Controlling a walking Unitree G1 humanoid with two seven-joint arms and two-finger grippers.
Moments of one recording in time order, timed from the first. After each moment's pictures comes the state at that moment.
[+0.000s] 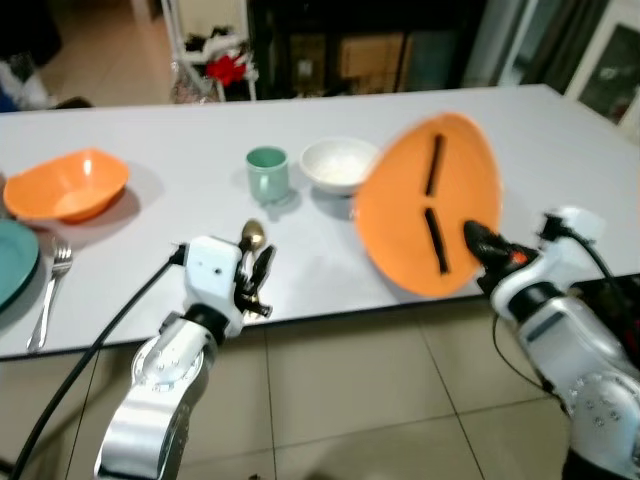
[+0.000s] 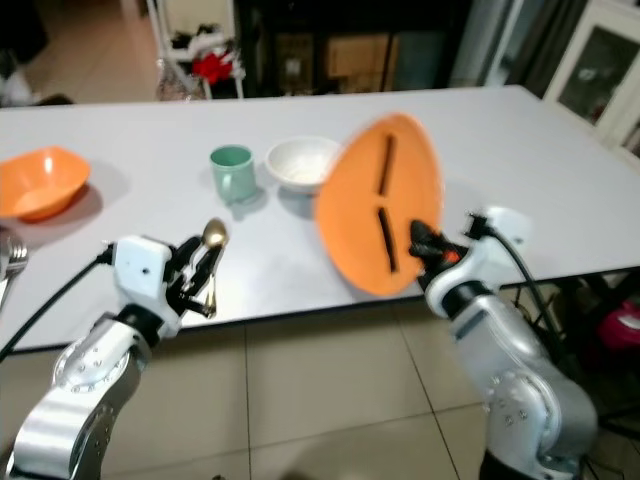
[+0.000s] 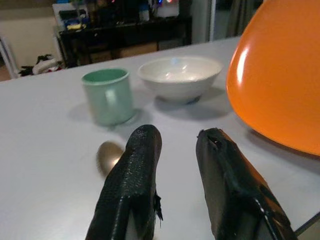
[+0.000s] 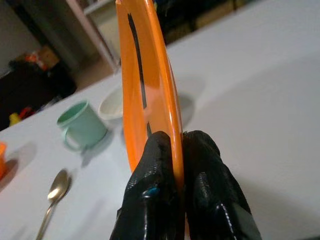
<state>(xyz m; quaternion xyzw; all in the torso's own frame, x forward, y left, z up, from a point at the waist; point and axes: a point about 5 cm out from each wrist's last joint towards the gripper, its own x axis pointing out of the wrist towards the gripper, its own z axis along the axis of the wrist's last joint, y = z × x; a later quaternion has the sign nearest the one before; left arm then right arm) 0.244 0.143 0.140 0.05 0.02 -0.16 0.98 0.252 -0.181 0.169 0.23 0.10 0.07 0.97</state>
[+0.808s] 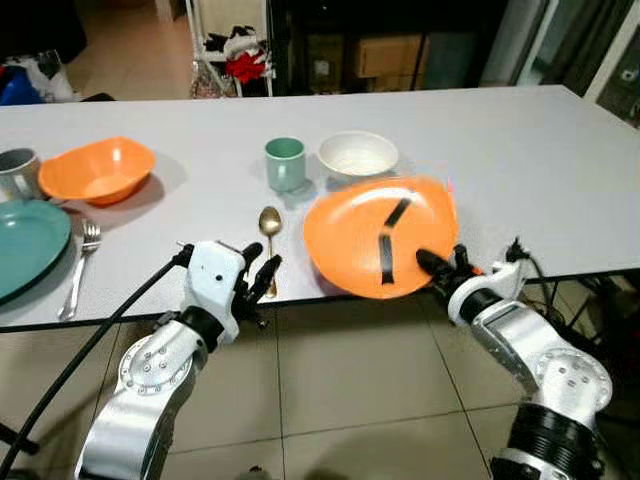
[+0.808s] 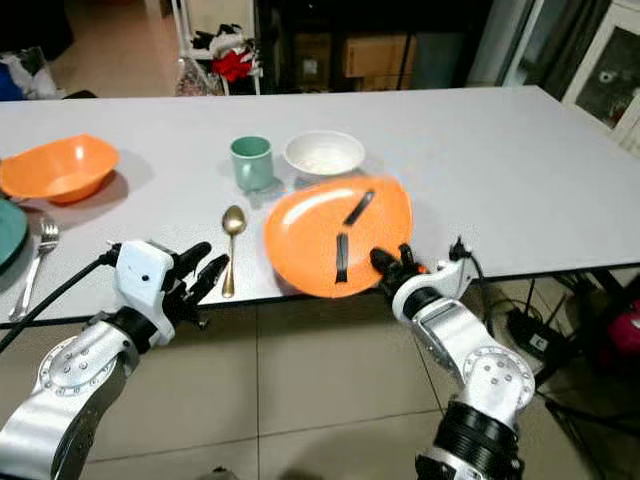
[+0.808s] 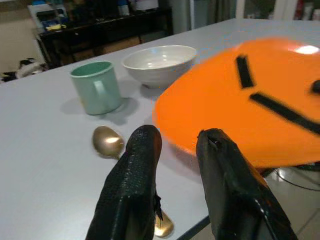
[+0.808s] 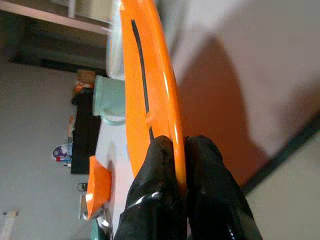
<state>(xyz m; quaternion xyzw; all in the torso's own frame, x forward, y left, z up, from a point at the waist) 0.238 0.143 0.142 0.08 0.03 -0.23 0.97 0.284 -0.160 0.107 0.57 0.25 0.03 0.78</state>
